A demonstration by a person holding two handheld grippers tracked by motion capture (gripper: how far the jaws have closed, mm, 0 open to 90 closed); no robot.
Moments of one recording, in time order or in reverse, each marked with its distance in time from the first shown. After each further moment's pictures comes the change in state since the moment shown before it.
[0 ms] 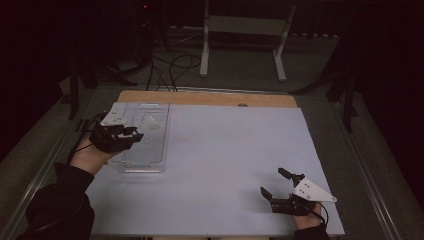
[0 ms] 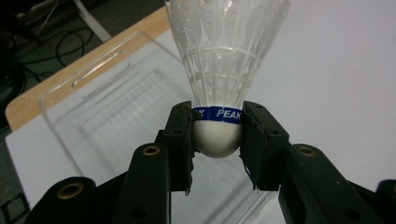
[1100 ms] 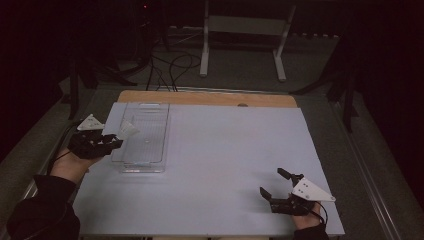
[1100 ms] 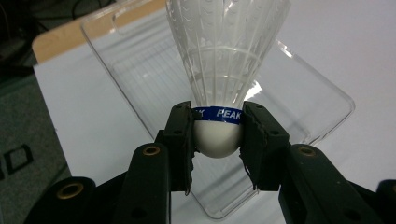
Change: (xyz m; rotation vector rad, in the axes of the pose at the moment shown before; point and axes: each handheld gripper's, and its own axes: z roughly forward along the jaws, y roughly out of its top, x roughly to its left) left arm 0.029 -0.046 -0.008 0.068 0.030 -0.144; right arm 0.001 -0.001 0.001 0.011 0.000 0.001
